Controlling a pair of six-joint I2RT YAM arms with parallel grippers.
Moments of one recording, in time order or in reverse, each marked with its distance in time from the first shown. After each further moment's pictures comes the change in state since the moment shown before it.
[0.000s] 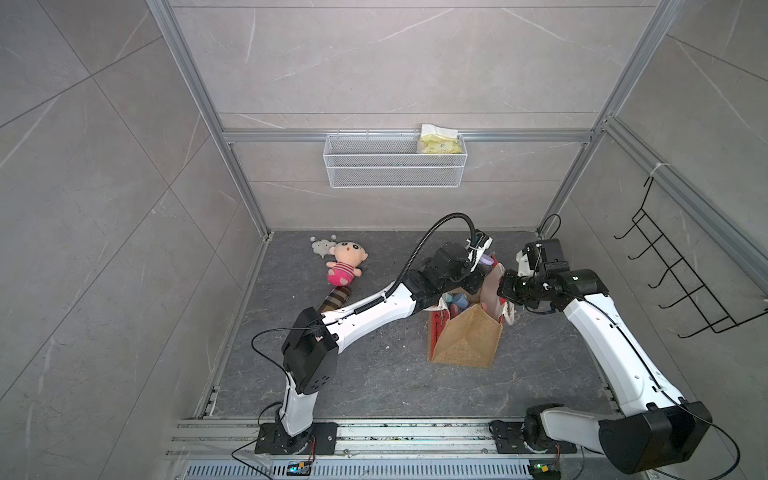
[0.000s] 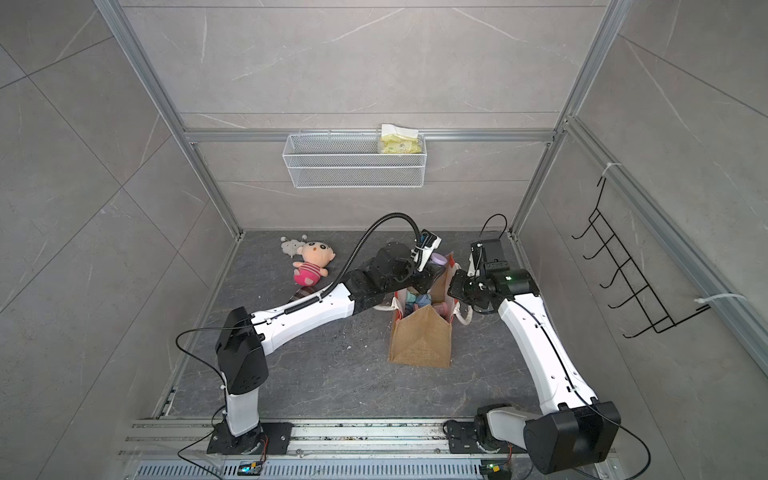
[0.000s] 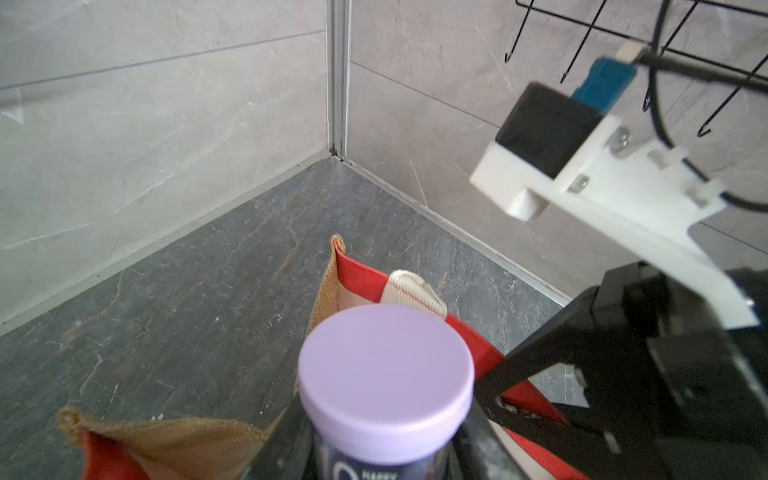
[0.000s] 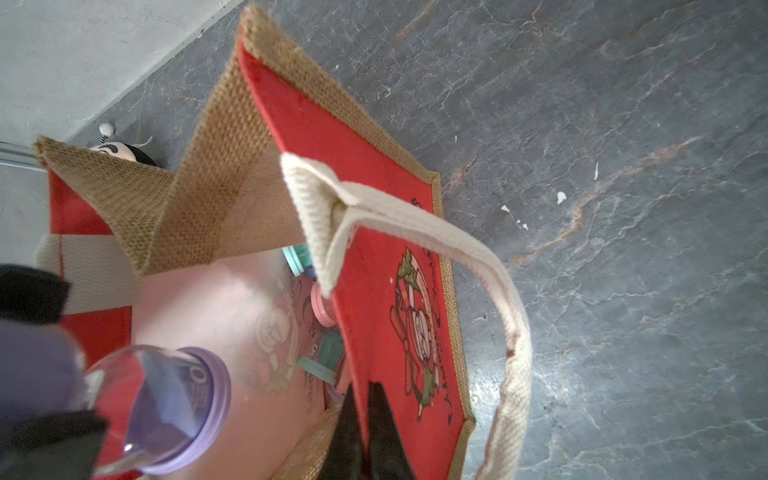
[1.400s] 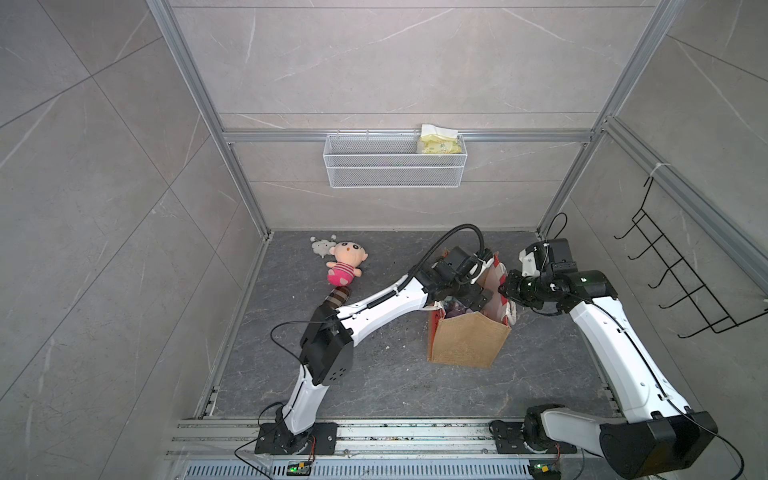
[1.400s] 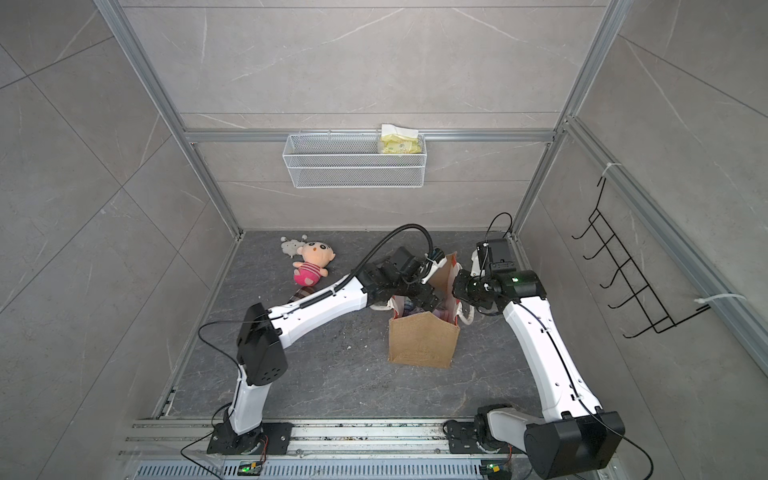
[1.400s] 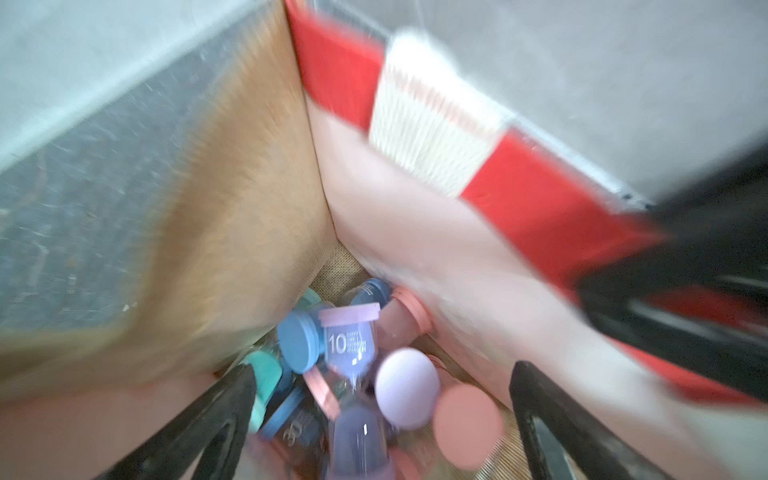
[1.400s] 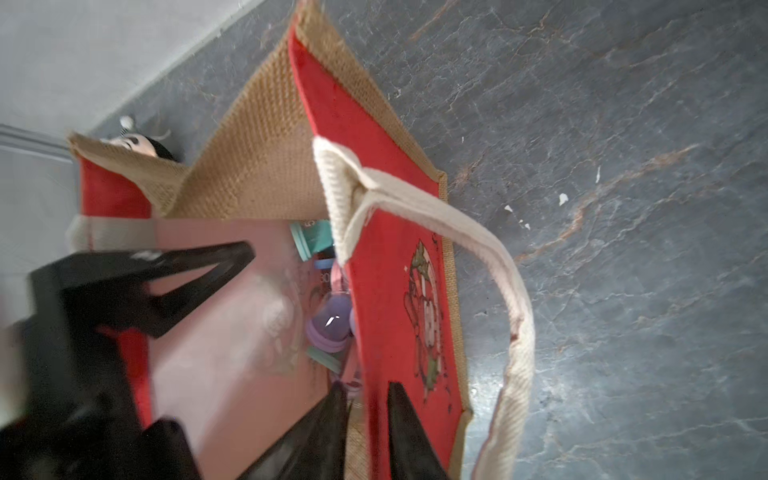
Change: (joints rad) left arm 0.000 0.054 0.168 -0.423 0.060 0.029; right arm -0.021 -0.034 0.032 -0.037 -0.045 -0.053
